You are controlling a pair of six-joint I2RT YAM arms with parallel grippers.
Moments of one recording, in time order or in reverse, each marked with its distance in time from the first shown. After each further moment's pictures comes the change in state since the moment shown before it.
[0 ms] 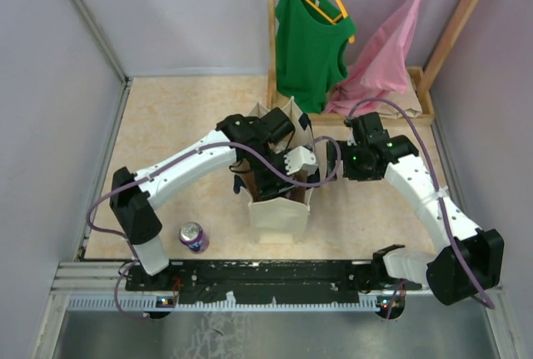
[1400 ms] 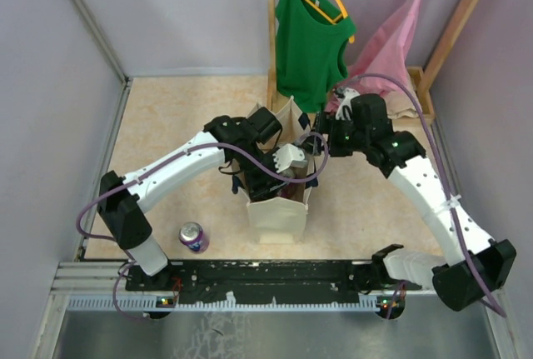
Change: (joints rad) left arm 0.063 -0.093 -0.108 0.040 0.001 -0.023; right arm 0.080 -0.053 0.144 0.255 -0.218 0.155
